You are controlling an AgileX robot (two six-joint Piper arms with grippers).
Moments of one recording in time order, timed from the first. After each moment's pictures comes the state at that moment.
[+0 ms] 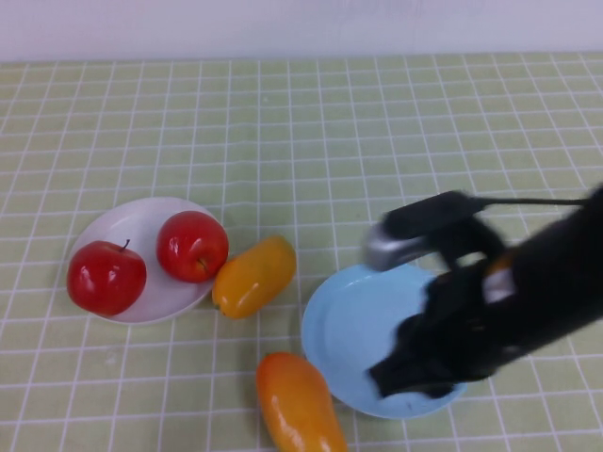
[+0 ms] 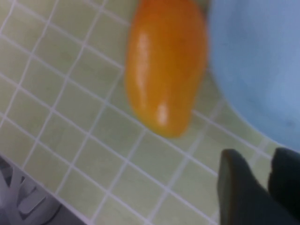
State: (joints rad) right arm 0.74 1.36 -1.05 0.25 0.93 0.07; left arm -0.10 -0.01 0.02 0.02 0.38 -0.01
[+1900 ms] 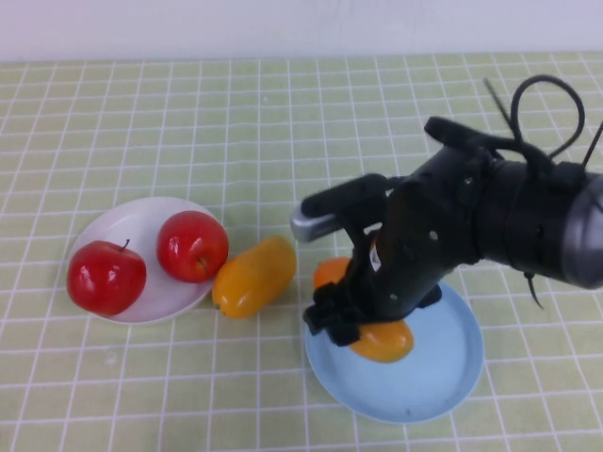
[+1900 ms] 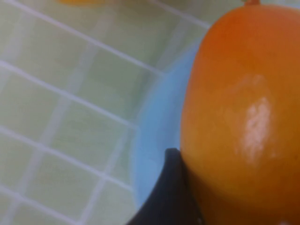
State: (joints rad) right arm 0.80 1.77 -1.32 -0.06 0.86 0.33; left arm -0.10 -0.01 0.02 0.02 0.38 -0.01
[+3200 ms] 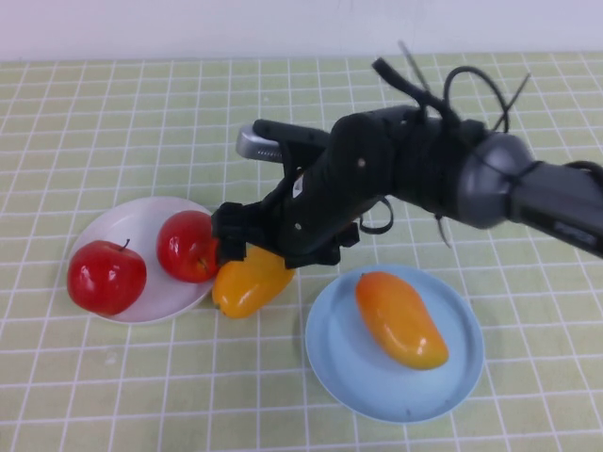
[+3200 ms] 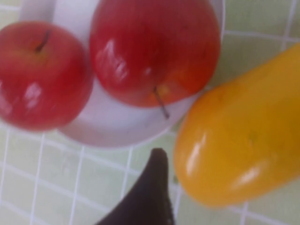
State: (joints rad) right arm 0.75 2.01 -1.66 0.28 0.74 0.39; left arm -0.10 -0.01 0.02 0.02 0.38 -0.01
